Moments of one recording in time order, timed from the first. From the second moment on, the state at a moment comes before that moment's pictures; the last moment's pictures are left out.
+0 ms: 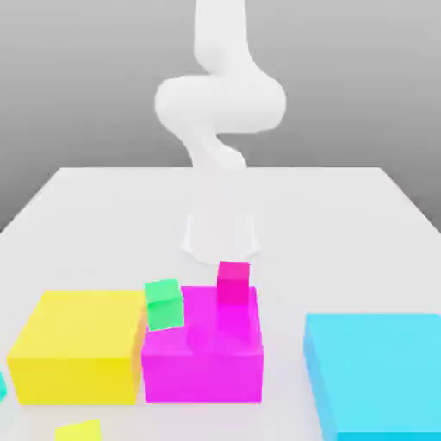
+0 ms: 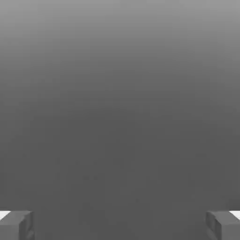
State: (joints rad) arm -0.05 -0.71 0.00 -2.29 0.00 2.32 0.88
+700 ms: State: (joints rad) arm -0.40 0.06 -0.10 -2.23 0.00 2.52 1.52
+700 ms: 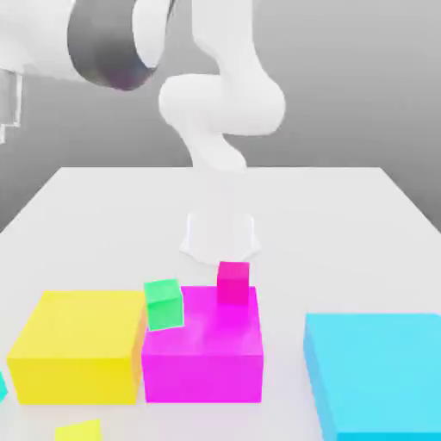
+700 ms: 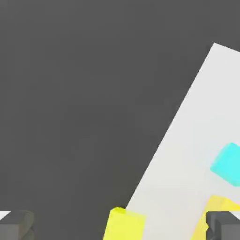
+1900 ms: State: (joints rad) arm -0.49 0.34 -0.09 -2.22 -0.07 2.57 1.30
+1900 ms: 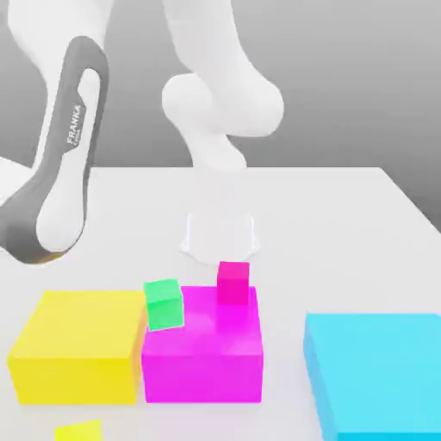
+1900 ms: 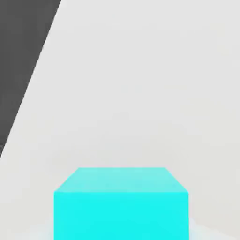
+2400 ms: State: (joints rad) arm -0.28 -0.19 0.04 -2.60 -0.07 2.40 1.19
